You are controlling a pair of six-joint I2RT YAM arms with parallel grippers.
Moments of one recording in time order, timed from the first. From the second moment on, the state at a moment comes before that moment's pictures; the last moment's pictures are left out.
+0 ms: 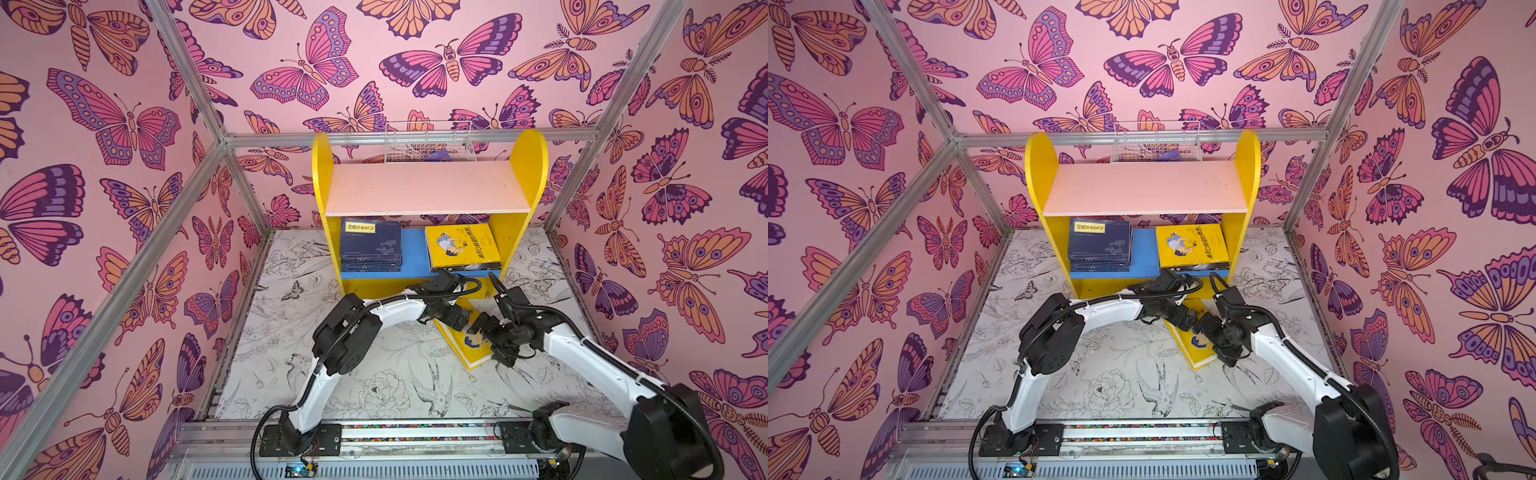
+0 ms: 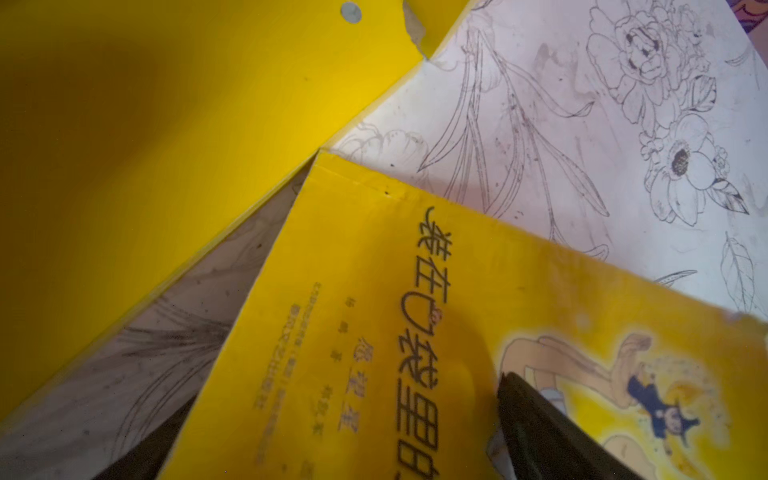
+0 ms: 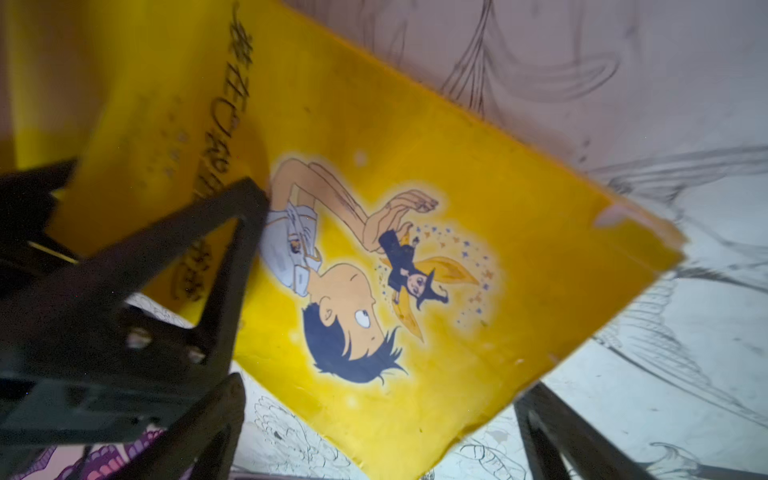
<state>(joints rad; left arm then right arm) -0.87 2.14 1.55 -0.33 0.17 -0.22 0.37 1.15 0.74 -0.76 -0.17 1.11</state>
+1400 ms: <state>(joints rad) -0.88 1.89 1.11 -0.19 0.32 -0.39 0.34 1.36 0.79 -0.74 -0.38 0.56</state>
